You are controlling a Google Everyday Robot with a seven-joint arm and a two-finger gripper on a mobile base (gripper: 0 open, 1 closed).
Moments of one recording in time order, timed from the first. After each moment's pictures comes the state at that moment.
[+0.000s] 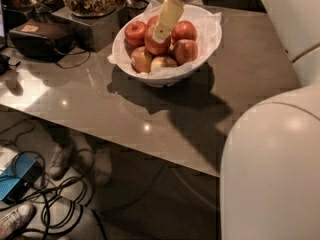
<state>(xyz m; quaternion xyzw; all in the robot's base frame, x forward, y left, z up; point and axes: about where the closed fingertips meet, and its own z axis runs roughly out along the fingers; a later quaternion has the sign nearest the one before) 0.666 -0.030 0.992 -0.58 0.78 0.07 0.22</state>
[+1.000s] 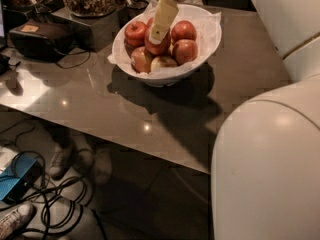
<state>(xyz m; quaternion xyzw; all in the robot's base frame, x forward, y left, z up) 0.669 -0.016 0.991 -0.61 0.76 0.05 0.22</state>
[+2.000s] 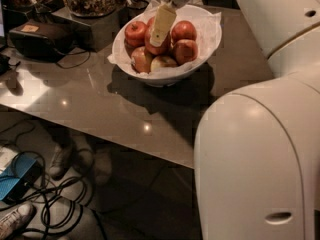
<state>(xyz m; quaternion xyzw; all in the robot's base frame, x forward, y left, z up) 0.689 -0.017 0.970 -0.61 0.76 0.05 0.20</state>
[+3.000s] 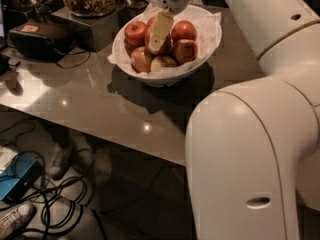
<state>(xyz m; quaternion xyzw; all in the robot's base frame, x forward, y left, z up) 0.697 -0.014 0.951 -0.61 0.77 0.06 0.19</state>
